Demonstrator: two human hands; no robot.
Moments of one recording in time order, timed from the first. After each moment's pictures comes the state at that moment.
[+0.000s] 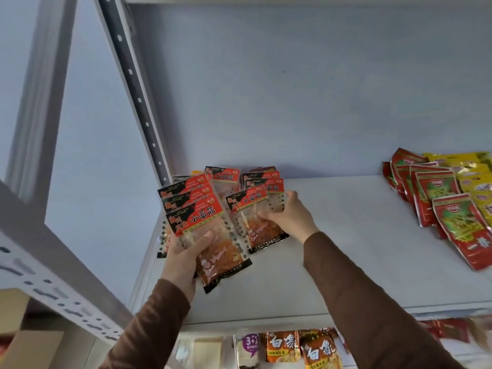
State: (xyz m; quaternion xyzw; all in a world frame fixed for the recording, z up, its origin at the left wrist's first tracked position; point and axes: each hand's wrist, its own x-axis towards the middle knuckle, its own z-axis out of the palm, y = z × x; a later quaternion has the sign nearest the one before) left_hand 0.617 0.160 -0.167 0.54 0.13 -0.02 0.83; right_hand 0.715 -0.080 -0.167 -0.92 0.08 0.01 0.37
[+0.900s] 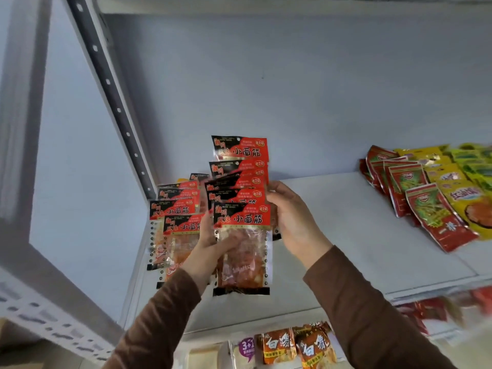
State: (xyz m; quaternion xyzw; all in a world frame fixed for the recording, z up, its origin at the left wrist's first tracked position) left_hand 0.637 0.131 -0.152 0.63 -0.02 -0.17 0.76; right_hand 0.655 -0.059 -0.103 -0.60 0.00 -0.01 0.80
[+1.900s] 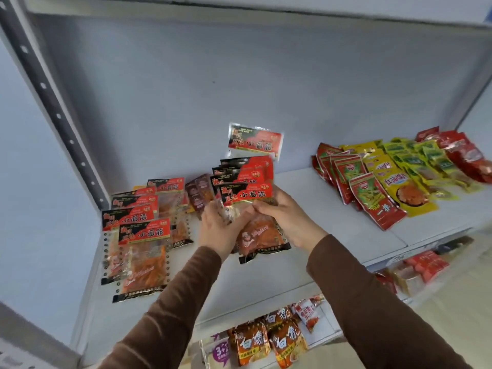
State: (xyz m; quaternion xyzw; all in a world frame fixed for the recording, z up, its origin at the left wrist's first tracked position) left_hand 0.649 0.032 -0.144 0.79 -0.08 -0.03 0.61; right_hand 0.630 -0.136 -0.119 -0.71 0.00 -0.02 0.70
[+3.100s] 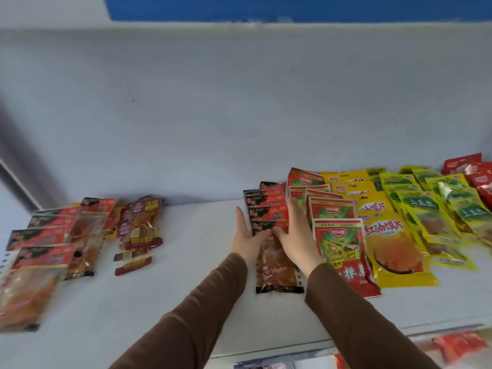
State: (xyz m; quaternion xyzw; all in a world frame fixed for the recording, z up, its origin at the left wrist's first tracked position) left_hand 0.711 -0.271 -0.179 0.68 0.00 -0.11 0.72; right_hand 0.706 -0.408 -0.173 -0.92 0.03 -0.13 0.37
